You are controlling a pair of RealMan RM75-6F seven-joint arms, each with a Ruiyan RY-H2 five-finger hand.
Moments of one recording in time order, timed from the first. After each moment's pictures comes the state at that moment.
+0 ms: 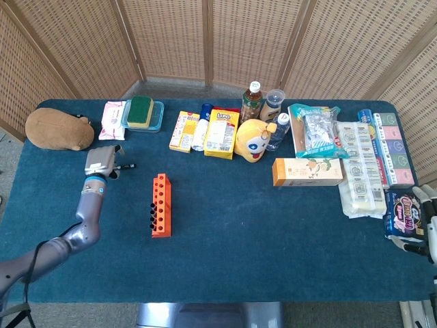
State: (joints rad) left arm -0.85 -1.69 -0.32 -0.91 0.58 0.72 0.50; right arm 0.08 -1.02 0.15 -1.62 -1.30 1.38 0.17
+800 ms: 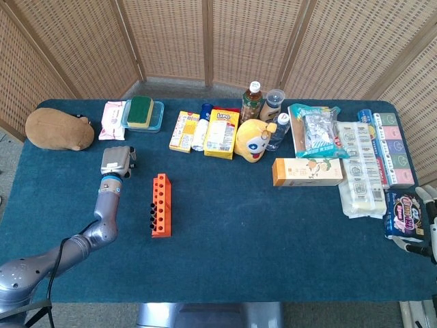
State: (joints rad) left arm -0.92 -1.80 -0.30 -0.81 0.56 0.75 0.57; right arm 0.07 -1.01 0.15 -1.62 -1.31 1.37 0.21
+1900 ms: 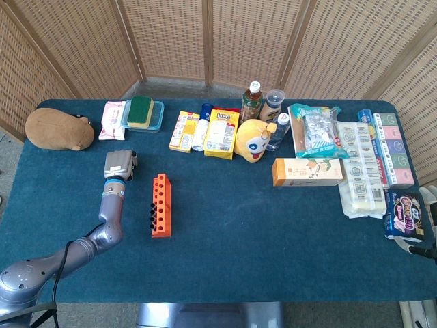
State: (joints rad) left arm -0.92 -1.83 -0.32 -0.81 0.52 0.77 0.65; right arm 0.06 -0.99 0.14 -1.63 -1.33 1.39 0.26
